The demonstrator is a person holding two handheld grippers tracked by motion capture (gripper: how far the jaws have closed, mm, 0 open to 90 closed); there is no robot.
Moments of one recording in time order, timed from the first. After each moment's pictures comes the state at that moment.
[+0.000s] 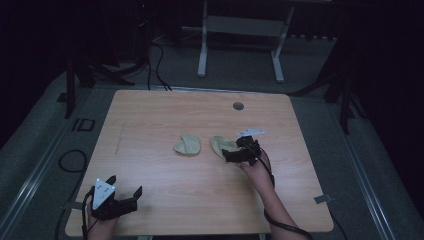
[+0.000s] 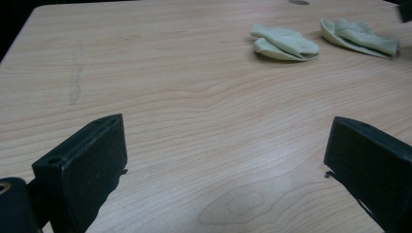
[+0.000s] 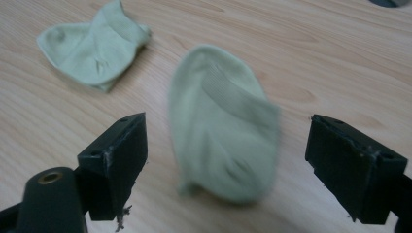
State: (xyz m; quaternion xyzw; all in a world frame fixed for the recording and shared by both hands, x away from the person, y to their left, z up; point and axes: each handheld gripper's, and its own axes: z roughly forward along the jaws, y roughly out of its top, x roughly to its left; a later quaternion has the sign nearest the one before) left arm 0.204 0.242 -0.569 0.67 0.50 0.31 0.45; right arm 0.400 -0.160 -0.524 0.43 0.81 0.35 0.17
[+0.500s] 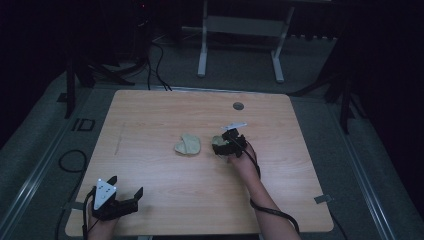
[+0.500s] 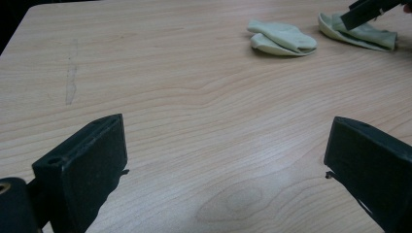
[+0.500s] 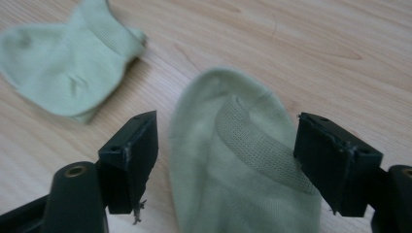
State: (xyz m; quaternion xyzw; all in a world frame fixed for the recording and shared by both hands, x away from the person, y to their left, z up) left arm 0.204 0.242 -0.570 0.68 0.49 0.31 0.45; right arm 0.434 -0.125 -0.544 0.42 0.83 0.32 0.17
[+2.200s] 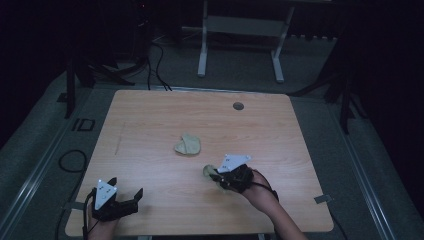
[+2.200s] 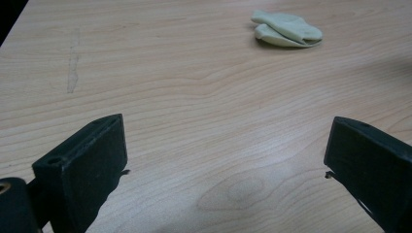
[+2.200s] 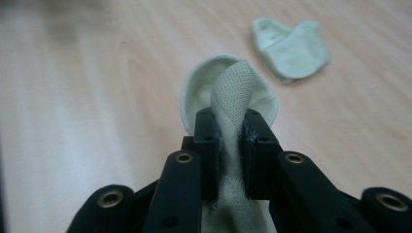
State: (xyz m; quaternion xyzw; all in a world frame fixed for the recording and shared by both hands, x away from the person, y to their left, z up) left arm 0.203 0.241 -0.572 0.68 0.51 0.30 0.44; right arm 0.294 -0.132 -0.490 0.16 0.91 0.36 0.14
